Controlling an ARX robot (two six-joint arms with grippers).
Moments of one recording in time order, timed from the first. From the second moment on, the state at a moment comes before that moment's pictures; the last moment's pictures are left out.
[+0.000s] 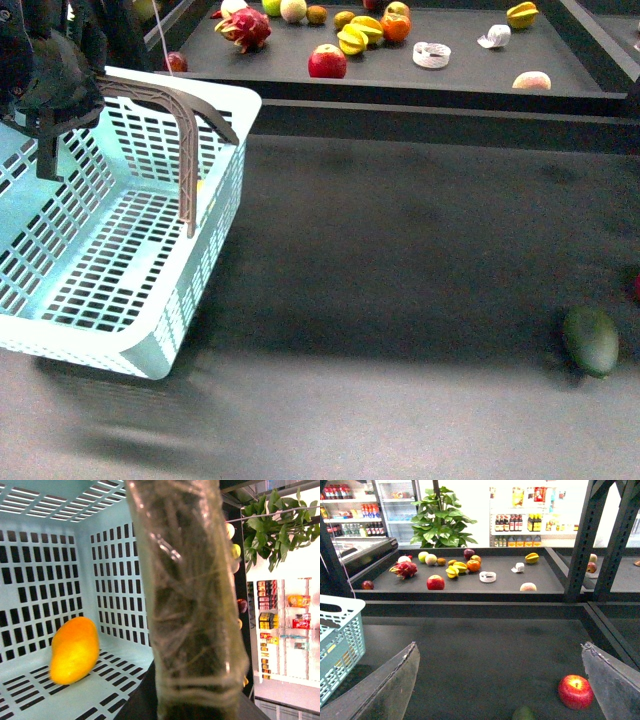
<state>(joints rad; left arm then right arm) -0.12 2.07 1.09 0.55 -0.42 -1.38 0.00 0.00 0.01 0.00 0.00 0.00</state>
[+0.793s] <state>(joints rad) -0.10 2.11 1.15 0.43 -0.47 -1.48 0.00 0.00 0.01 0.00 0.00 0.00</state>
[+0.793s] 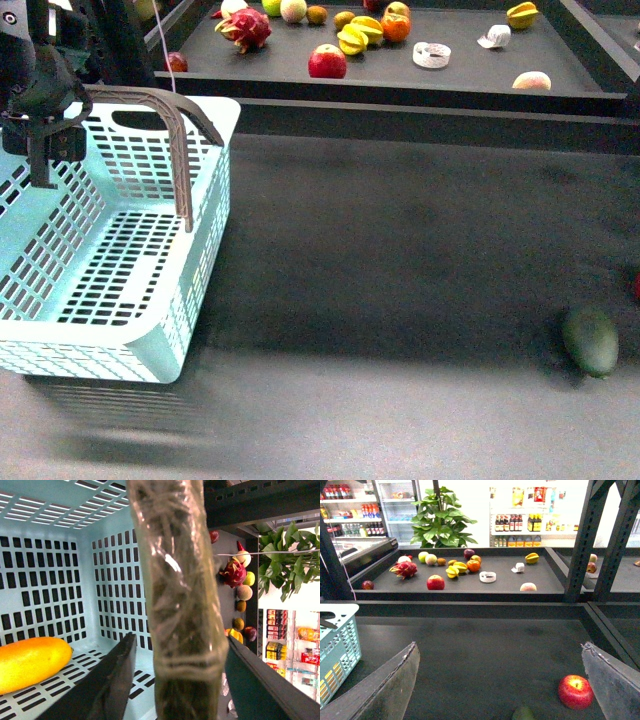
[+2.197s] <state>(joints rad) 0.18 1.20 0.13 1.06 0.17 -0.11 0.00 0.00 0.01 0.00 0.00 0.00</state>
